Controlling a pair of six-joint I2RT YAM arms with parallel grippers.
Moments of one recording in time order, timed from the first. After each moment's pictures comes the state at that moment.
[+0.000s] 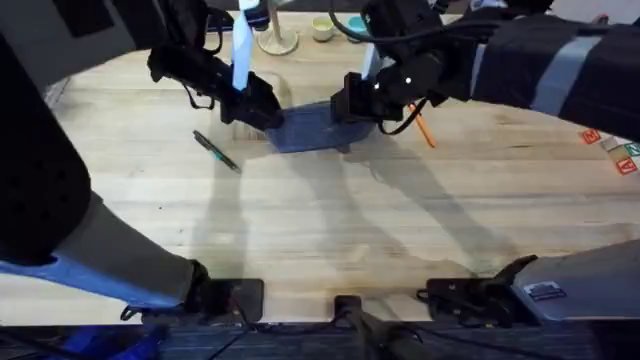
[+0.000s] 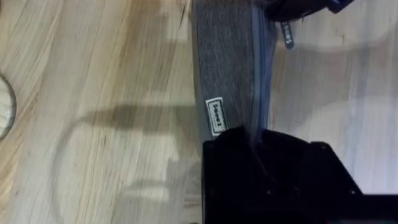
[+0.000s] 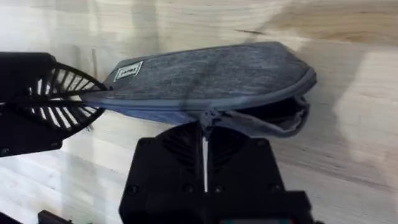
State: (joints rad) left arm 0.00 1.77 1.24 -0.95 0.73 1.30; right arm 0.55 1.65 1.18 -0.59 -0.13 0.55
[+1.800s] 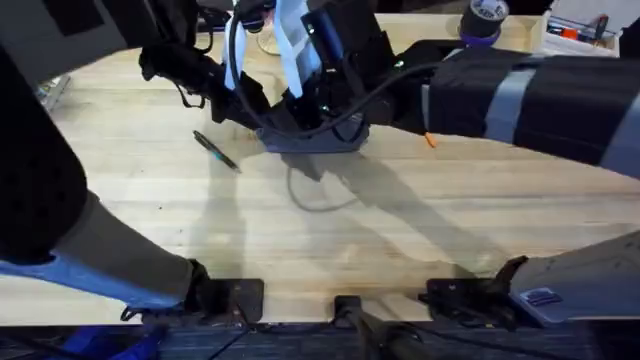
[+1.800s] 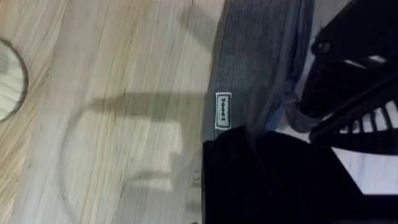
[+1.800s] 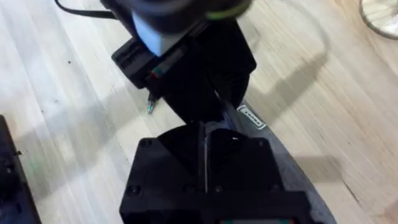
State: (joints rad) left arm 0.03 1.77 1.24 -0.95 0.67 1.31; right arm 0.76 1.70 1.18 -0.20 -0.27 -0.08
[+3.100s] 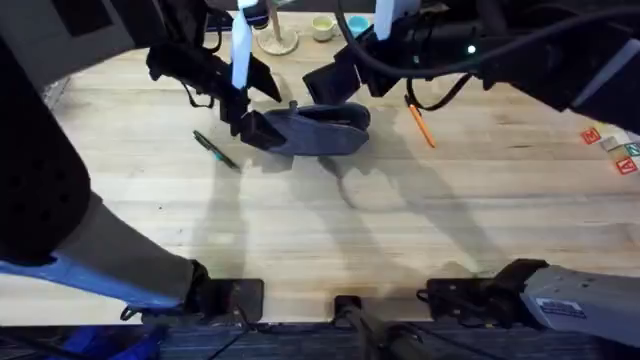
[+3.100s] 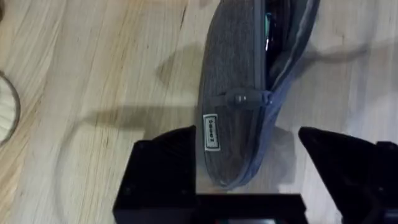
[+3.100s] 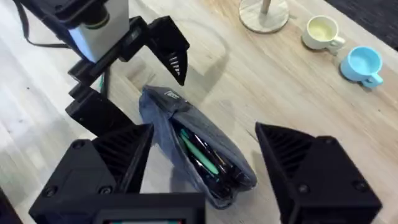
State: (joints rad) left arm 0.00 1.77 1.24 -0.96 0.73 1.31; right arm 0.57 1.40 1.18 -0.44 -0.19 -0.11
